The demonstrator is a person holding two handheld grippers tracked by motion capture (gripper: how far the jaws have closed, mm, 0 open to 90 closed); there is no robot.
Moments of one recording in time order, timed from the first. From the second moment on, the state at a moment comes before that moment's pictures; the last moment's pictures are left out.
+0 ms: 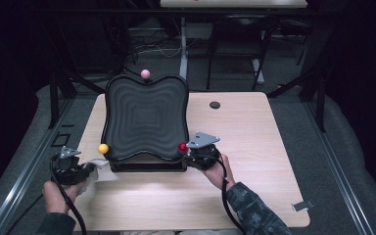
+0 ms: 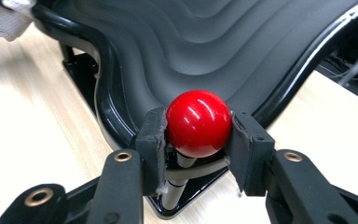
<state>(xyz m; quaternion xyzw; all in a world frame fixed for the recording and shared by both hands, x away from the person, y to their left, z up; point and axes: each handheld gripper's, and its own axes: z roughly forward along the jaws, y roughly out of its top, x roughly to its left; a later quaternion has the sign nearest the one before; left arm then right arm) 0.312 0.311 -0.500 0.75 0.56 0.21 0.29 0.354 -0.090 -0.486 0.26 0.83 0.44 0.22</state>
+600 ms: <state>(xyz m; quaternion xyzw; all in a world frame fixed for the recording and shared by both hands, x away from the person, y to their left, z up) 0.312 0.299 -0.503 0.76 0.54 0.22 0.28 0.355 -0.118 -0.487 0.31 0.81 0.43 0.25</state>
